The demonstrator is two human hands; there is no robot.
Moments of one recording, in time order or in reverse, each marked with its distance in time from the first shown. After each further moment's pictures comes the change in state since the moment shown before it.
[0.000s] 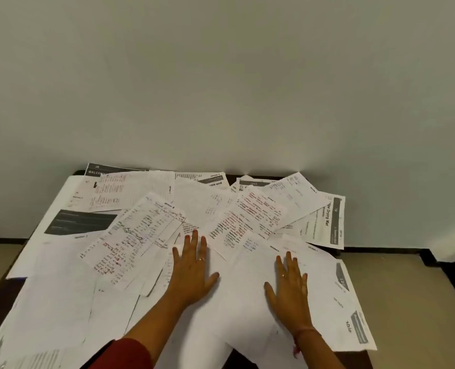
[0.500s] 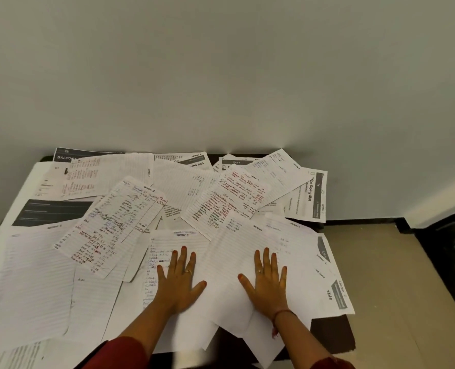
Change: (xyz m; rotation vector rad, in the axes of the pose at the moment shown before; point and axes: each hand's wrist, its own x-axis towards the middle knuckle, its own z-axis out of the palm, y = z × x) left_hand -0.031 0.005 0.041 -0.119 -0.398 -0.120; right_hand -0.021 0.005 0.028 -0.098 -0.267 0.085
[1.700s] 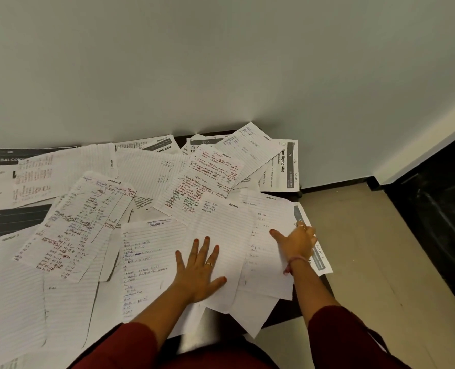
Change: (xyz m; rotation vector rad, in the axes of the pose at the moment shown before) left_hand 0.013 0.067 0.022 0.279 -0.101 0.288; right_hand 0.017 0.072 -0.063 0.481 0.396 0.668
